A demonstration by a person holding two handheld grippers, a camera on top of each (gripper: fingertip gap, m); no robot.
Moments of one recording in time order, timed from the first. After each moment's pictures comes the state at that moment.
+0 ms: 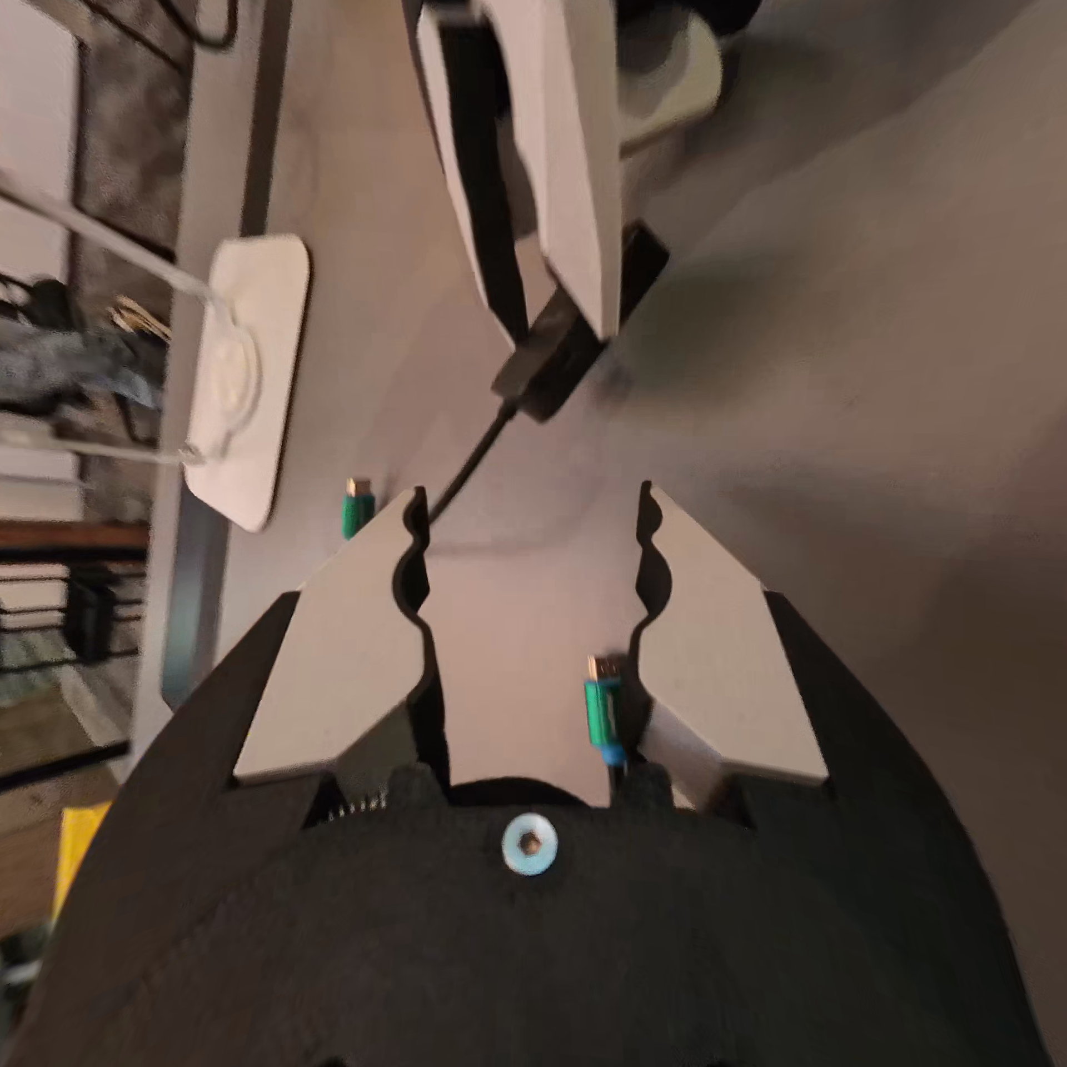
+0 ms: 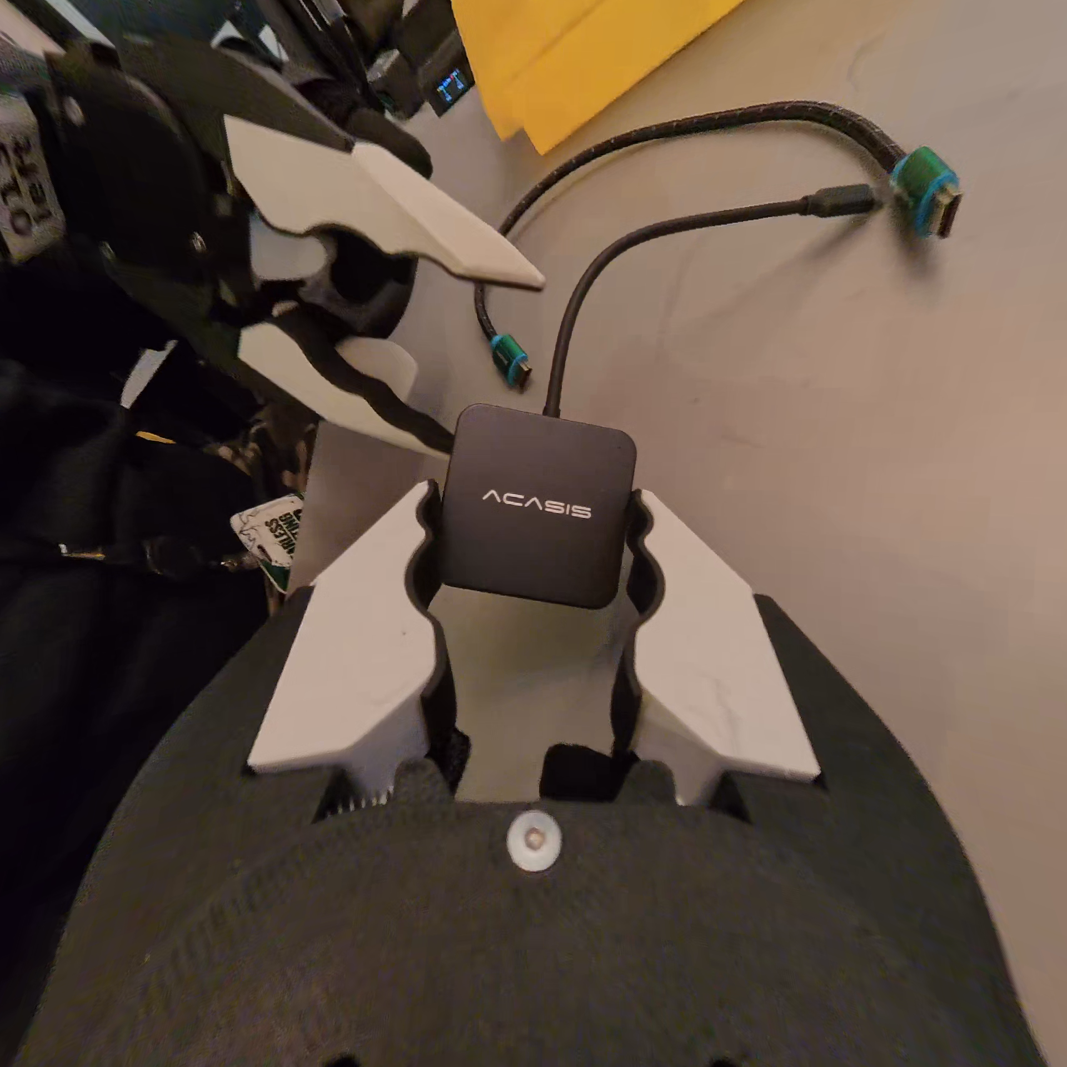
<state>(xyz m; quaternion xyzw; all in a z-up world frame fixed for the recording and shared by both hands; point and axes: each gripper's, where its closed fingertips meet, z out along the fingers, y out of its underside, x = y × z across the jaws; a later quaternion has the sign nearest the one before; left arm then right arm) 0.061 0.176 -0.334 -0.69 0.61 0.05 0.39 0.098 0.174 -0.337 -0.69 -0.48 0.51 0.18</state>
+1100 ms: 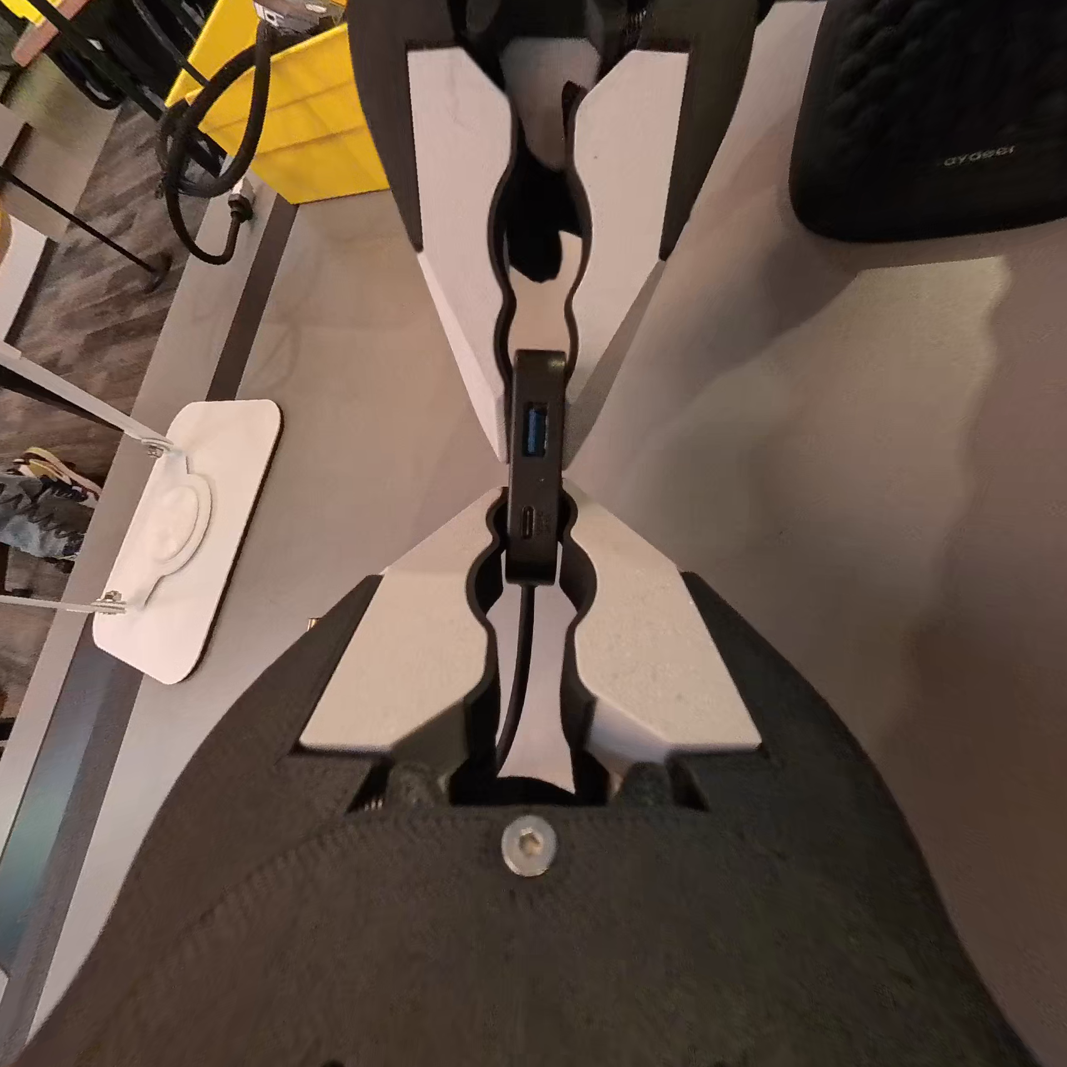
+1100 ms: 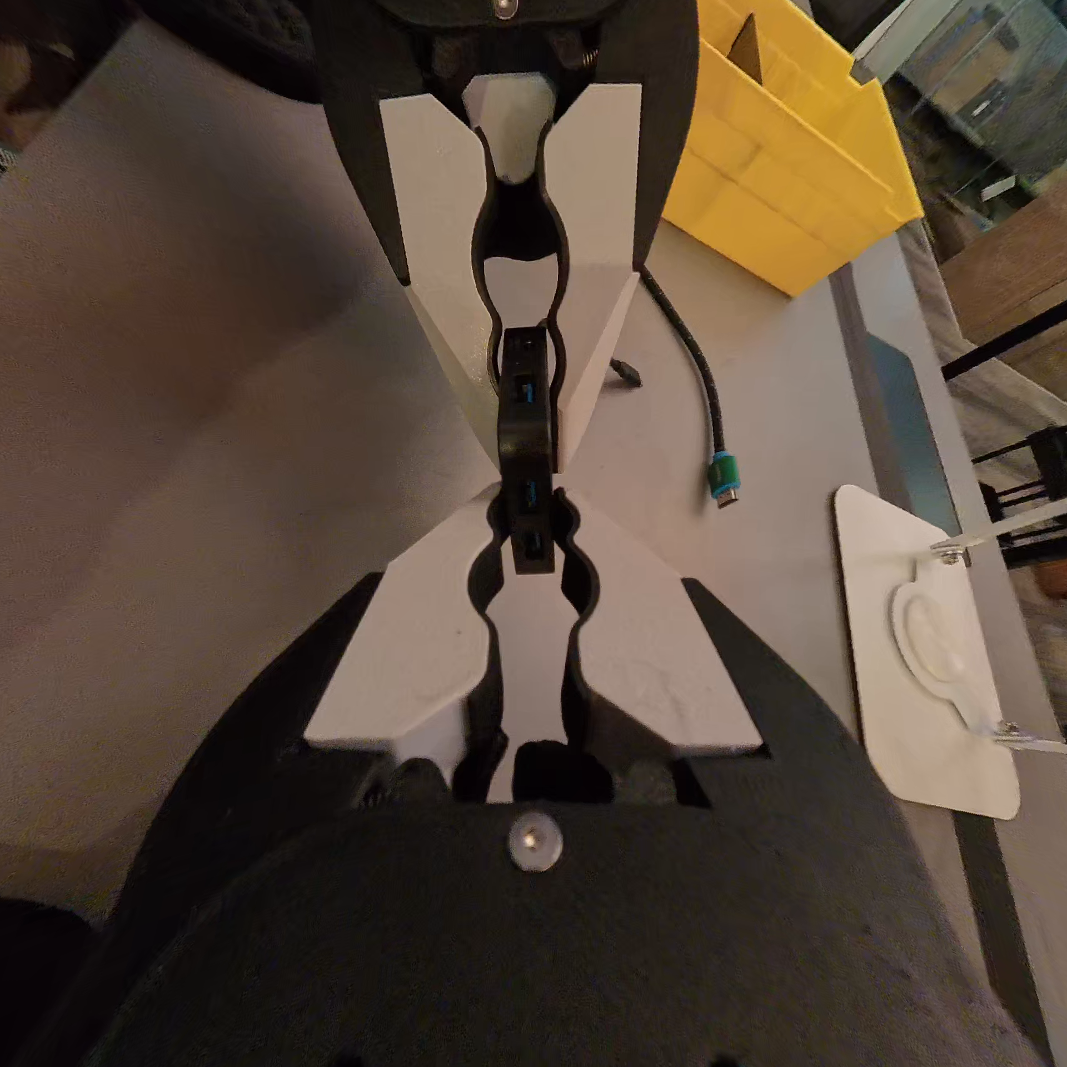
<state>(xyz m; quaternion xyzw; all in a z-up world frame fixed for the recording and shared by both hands) 0.101 0.170 -0.315 -0.64 0.62 -0.10 0.44 0.100 0.168 -0.311 -0.49 -0.73 0.22 0.42</state>
